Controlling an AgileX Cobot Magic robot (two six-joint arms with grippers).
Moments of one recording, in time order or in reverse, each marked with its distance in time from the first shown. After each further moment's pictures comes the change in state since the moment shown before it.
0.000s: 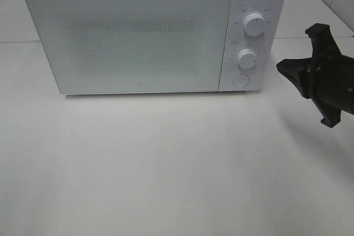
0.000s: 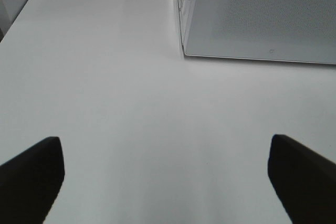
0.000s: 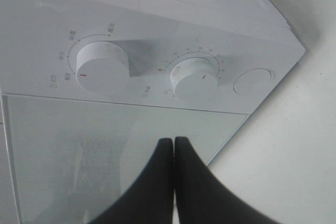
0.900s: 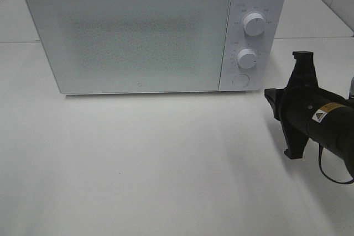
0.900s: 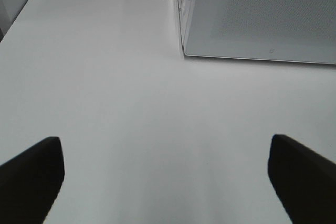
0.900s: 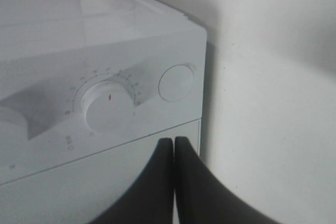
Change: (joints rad) left arm 0.000 0.000 0.000 0.000 0.000 0.000; right arm 0.347 0.183 -0.001 0.748 -0.042 0.037
